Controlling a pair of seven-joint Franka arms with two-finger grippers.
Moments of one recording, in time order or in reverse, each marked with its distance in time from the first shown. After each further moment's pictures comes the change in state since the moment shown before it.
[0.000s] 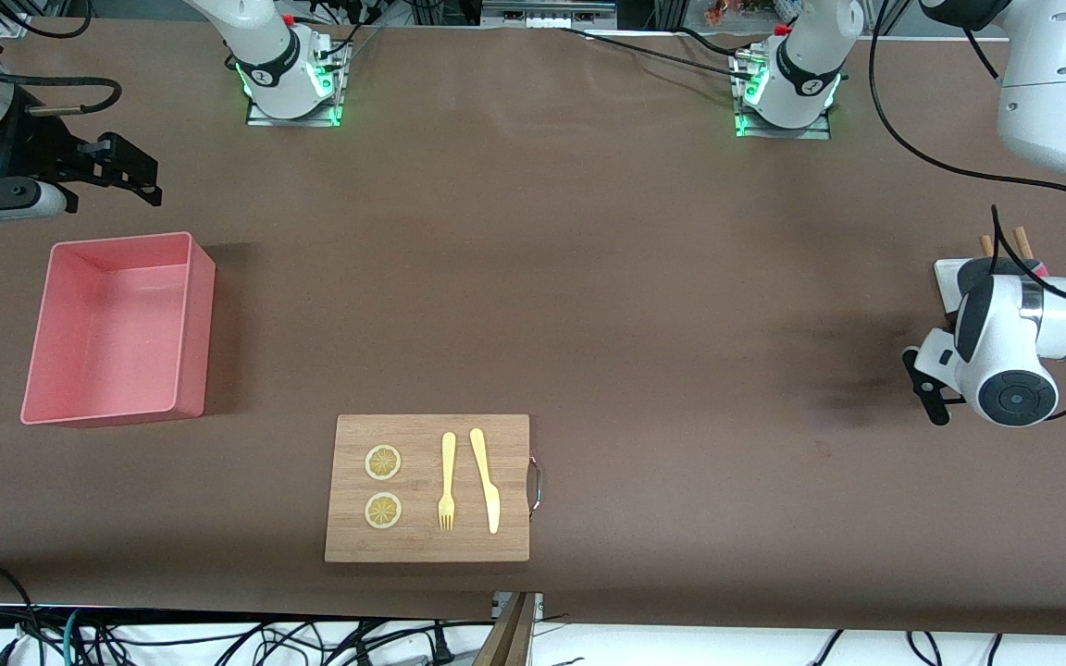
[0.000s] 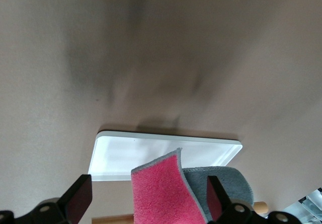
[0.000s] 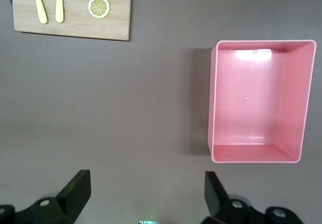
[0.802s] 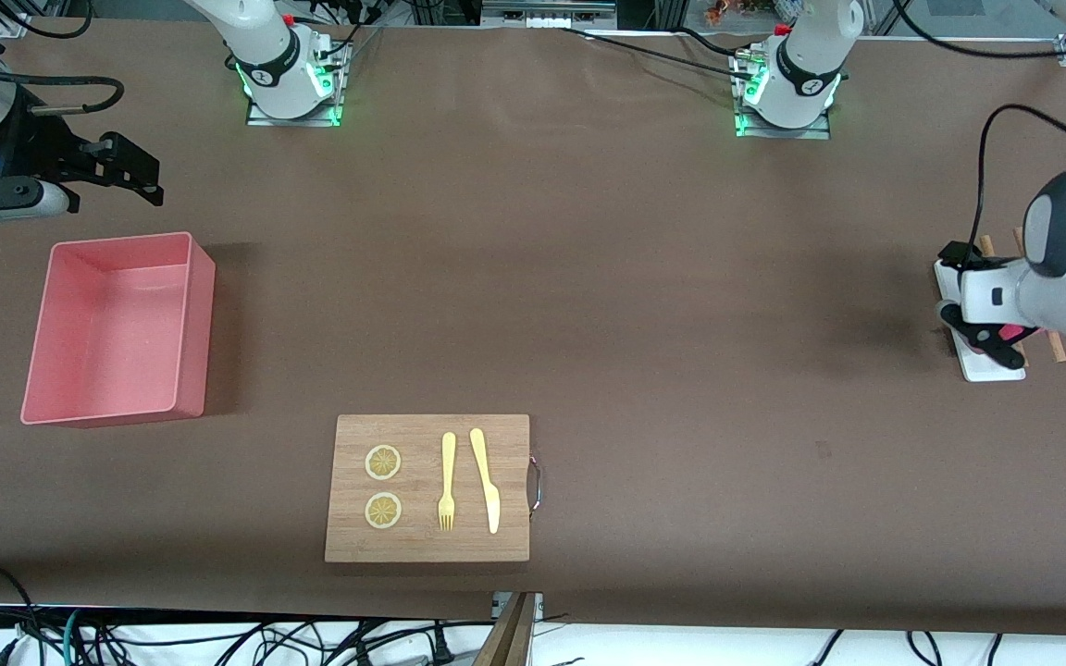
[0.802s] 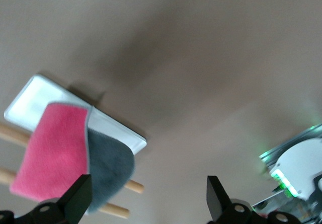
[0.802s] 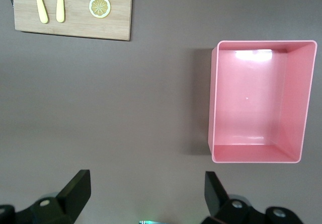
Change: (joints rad) left arm 0.002 -0.303 -0.001 -0.162 -0.265 -0.167 -0.261; right arm 0.000 0.000 0.003 0.000 0.000 0.000 0.000
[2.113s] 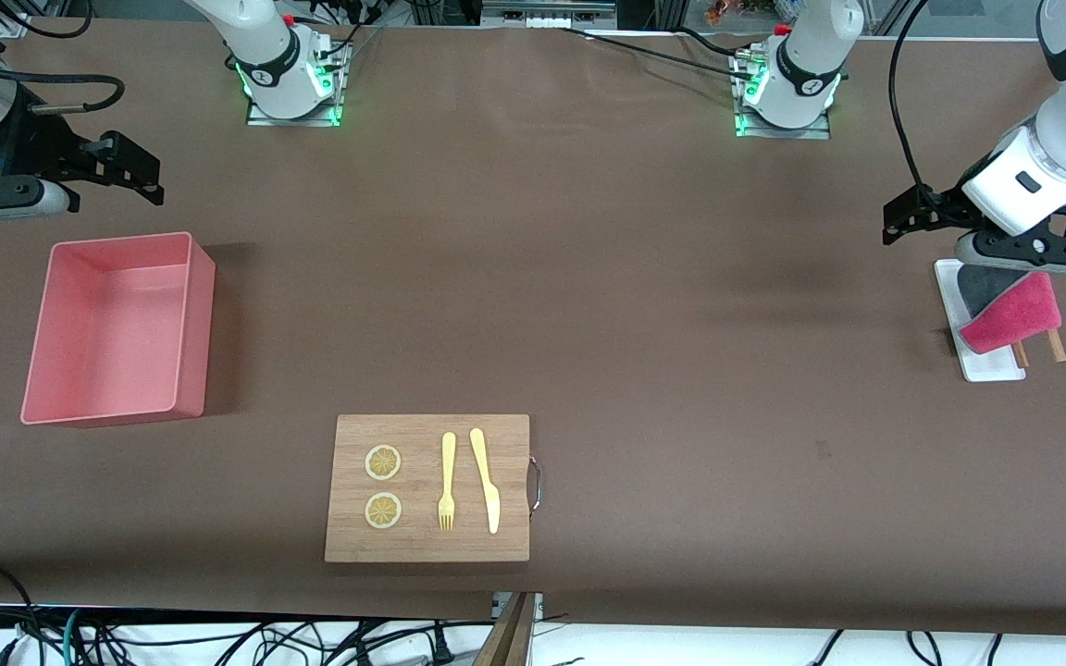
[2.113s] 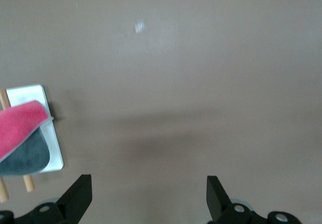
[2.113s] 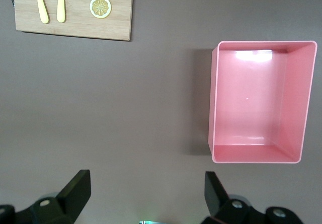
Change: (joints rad) left arm -0.174 -0.433 -0.010 -0.100 -0.320 0.055 -0.787; right arm 0.001 -0.001 0.001 0.000 0.000 0.000 0.000
